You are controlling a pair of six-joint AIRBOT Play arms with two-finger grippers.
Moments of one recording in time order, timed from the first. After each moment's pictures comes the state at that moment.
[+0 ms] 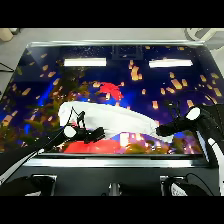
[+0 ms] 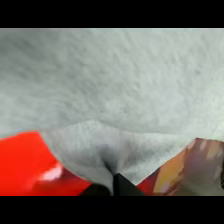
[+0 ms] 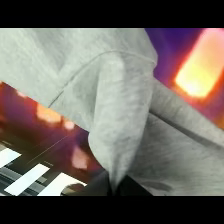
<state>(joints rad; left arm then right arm) -0.63 -1.35 0.65 0.57 -0.48 -1.70 -0.11 -1.17 0.75 -1.17 1.16 1.01</state>
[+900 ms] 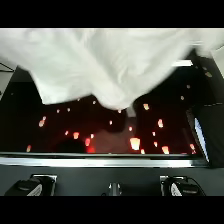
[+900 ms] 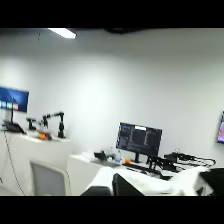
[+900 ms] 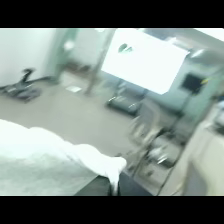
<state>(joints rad) -0.11 -0.86 1.95 0.55 -0.86 -1.28 -0.11 -0.72 1.82 -1.26 0.86 1.07</state>
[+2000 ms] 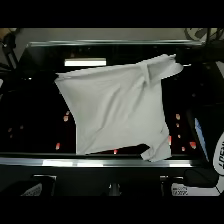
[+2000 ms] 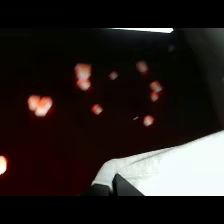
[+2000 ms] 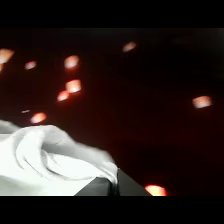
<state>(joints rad) -0.04 -1.18 1.27 1.10 -0.86 -1.50 -0.11 -1.55 1.87 -1.13 1.19 1.21</state>
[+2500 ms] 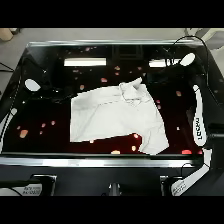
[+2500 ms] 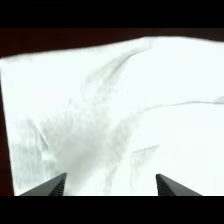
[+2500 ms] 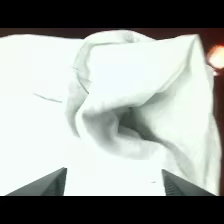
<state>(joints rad) -0.06 -1.49 1.26 1.04 -0.96 -1.59 -0.04 -1.85 1.88 -0.96 1.31 1.16</state>
